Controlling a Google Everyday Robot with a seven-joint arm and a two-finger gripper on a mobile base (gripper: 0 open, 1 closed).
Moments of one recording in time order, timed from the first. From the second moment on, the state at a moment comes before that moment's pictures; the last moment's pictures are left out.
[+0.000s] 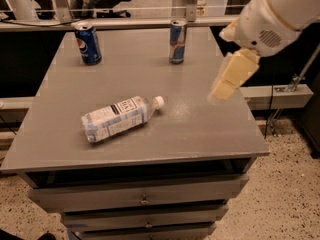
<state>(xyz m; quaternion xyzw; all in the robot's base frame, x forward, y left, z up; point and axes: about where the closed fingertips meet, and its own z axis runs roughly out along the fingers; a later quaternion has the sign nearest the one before) 0.503 -0.124 0.971 -0.59 0.76 0.07 0.26</state>
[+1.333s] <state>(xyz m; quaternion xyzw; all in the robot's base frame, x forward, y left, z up) 0.483 0.073 0.950 -0.66 0.63 0.23 0.33</state>
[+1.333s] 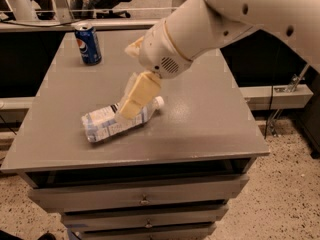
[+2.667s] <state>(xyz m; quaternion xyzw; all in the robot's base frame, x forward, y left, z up) 0.456 0.151 0.860 -0.78 0.50 0.22 0.29</state>
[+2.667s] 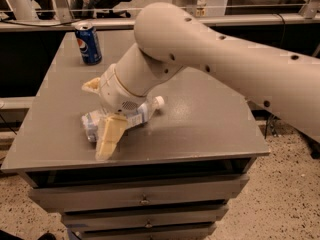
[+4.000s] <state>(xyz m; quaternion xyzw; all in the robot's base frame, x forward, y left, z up) 0.477 0.145 0.831 -0.80 0.50 0.20 0.27</state>
